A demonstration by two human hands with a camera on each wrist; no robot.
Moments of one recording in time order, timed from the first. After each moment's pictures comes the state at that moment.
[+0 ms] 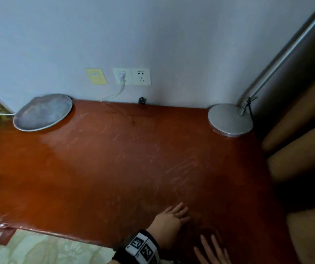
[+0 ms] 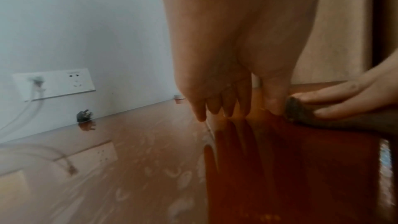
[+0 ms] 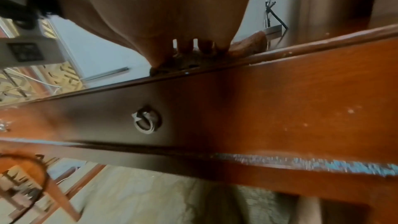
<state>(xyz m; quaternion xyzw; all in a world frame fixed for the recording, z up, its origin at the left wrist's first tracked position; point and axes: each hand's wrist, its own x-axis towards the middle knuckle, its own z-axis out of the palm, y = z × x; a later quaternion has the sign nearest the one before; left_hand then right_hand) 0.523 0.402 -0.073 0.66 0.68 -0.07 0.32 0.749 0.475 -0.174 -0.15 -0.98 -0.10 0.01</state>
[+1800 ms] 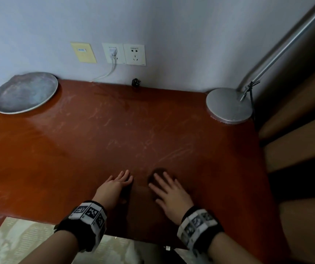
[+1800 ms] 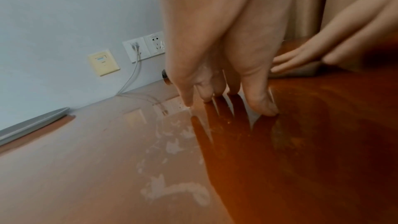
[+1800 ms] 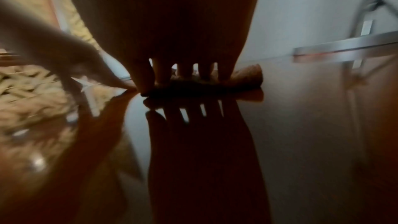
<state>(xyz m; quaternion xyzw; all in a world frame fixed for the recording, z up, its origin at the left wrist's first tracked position) 0.415 0.349 -0.070 0.48 0.82 -0.12 0.29 0.577 0.495 -0.096 -0.10 -0.97 0.13 -0.18</state>
